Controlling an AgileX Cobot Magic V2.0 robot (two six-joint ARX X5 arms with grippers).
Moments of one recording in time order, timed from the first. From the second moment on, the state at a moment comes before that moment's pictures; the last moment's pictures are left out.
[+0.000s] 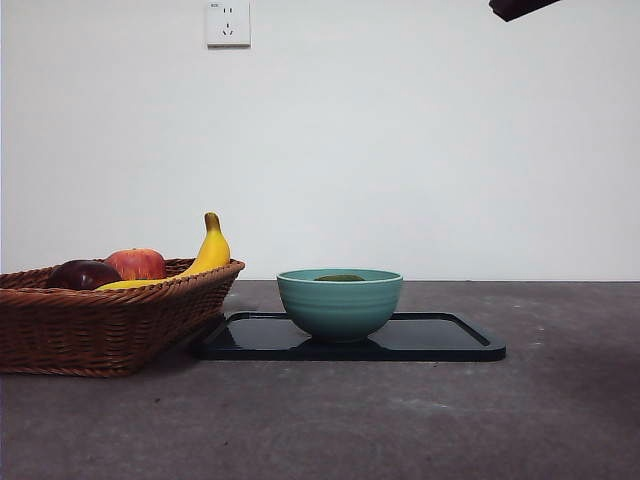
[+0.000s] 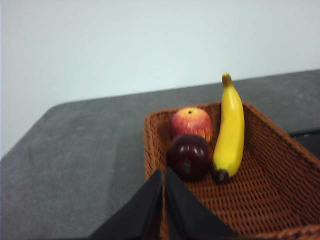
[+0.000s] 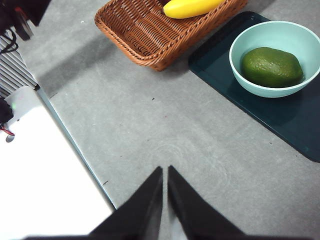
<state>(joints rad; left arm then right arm) 0.02 0.01 0.04 -0.05 0.13 0.12 0.71 0.83 0.90 -0.75 -0.29 0.11</state>
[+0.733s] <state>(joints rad) 0.02 0.01 0.03 -0.18 0.12 0.11 0.71 0.83 0.90 -0.75 -0.29 0.11</state>
